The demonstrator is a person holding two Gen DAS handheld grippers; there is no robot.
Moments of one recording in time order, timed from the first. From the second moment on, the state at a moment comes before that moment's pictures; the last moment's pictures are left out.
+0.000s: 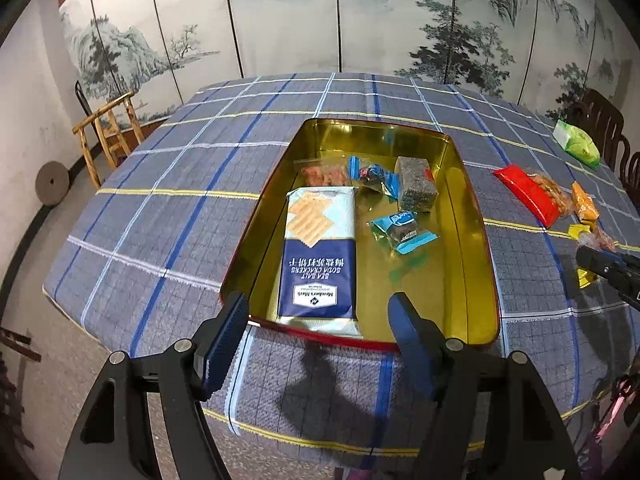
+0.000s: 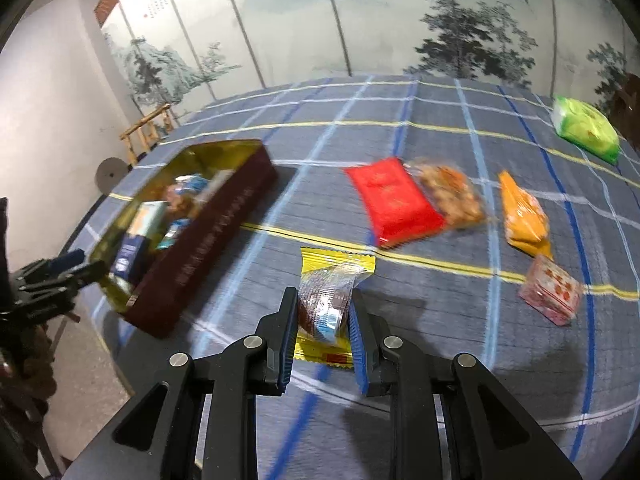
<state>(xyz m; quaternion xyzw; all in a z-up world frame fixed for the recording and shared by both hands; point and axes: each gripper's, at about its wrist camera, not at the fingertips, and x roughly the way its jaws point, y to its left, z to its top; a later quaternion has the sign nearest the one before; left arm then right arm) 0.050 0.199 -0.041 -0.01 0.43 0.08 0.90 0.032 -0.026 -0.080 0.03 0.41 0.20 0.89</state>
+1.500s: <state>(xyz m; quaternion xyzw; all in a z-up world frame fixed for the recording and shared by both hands) 0.020 0.236 -0.031 -0.07 0.41 0.11 0.90 0.066 0.168 -0.091 -0.04 0.45 0.33 0.83</state>
